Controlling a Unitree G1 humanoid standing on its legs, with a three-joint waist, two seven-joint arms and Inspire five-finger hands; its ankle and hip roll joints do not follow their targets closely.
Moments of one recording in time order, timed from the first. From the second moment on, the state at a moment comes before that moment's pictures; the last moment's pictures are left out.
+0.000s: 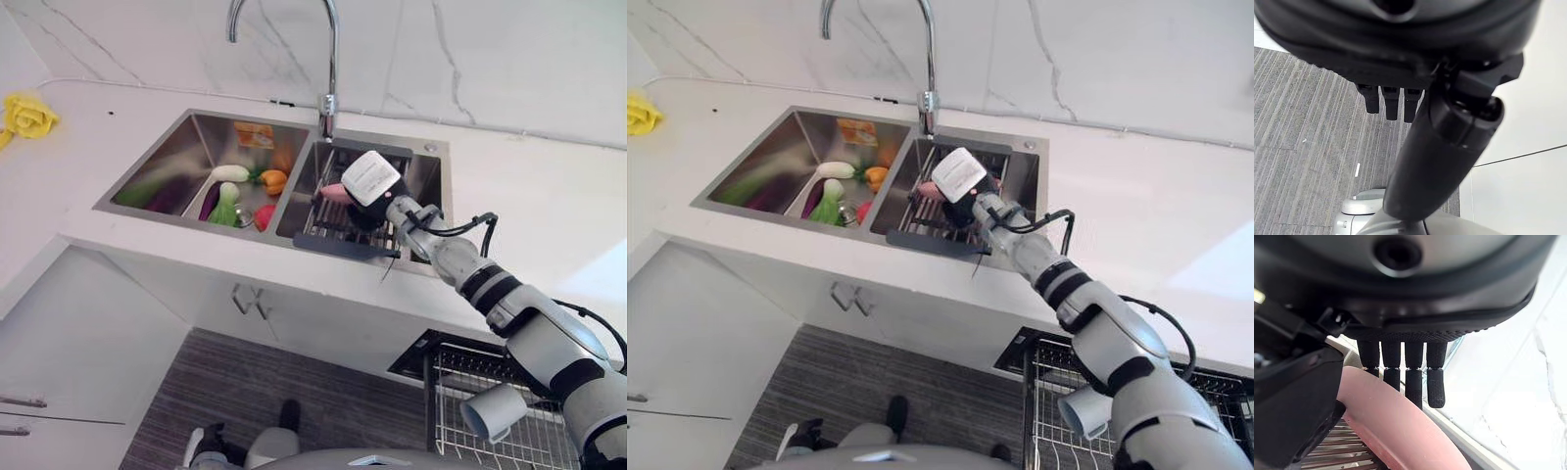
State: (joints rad) left arm 0.01 0.17 -0.18 1.29 -0.05 -0.06 0.34; right arm -0.89 -0.48 0.78 0.63 -1.21 0.05 -0.22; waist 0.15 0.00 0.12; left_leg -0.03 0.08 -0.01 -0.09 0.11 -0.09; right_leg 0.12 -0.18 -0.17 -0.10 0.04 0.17
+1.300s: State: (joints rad) left arm 0.01 0.17 -0.05 1.21 -0.03 -0.06 0.42; right arm -0.45 -0.40 0.27 -0.21 0.12 -0.19 -0.43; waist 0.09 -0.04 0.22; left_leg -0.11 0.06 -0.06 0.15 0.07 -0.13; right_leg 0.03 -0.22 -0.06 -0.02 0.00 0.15
